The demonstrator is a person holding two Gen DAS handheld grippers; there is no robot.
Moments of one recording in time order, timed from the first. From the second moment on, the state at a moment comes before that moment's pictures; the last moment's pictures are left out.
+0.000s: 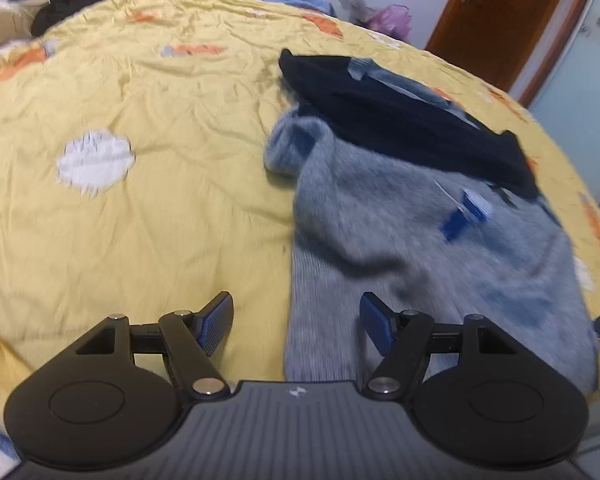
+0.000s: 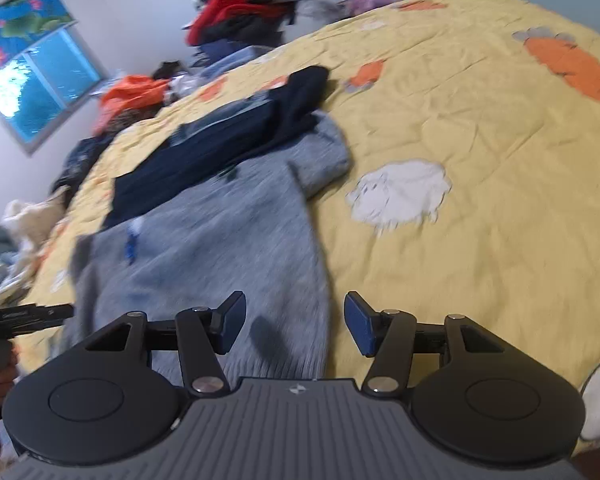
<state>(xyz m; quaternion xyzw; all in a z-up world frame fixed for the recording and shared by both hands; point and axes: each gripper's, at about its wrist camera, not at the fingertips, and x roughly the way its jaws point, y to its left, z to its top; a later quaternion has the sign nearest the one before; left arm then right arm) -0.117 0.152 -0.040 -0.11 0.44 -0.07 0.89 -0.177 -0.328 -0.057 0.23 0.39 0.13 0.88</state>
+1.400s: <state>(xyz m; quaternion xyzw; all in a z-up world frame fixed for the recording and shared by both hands) -0.061 0.072 0.043 -0.05 0.36 -0.13 0.92 -0.095 -0.302 0.012 0.25 0.26 0.14 0.92</state>
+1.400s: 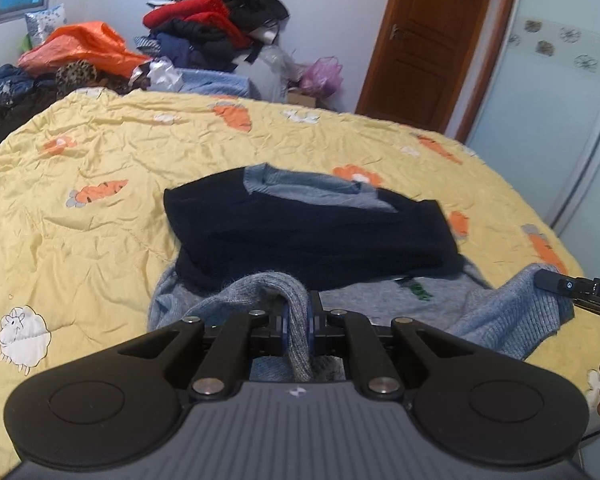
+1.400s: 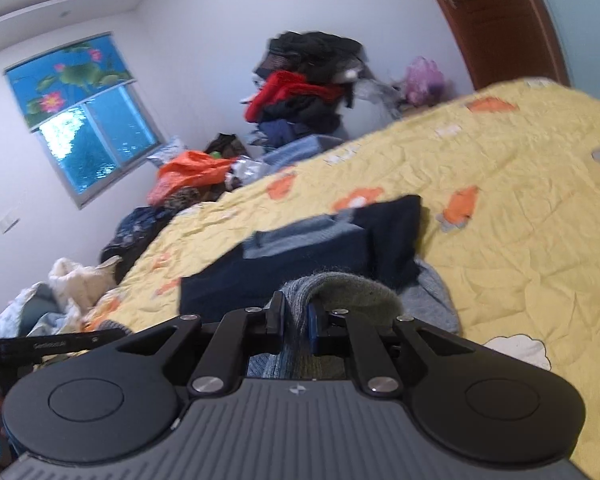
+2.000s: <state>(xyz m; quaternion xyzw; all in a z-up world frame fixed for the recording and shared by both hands) -0.009 0.080 -0.009 -0.08 0.42 -0.09 0.90 -0.044 -0.306 -0.056 0.32 0.35 0.12 0.87</state>
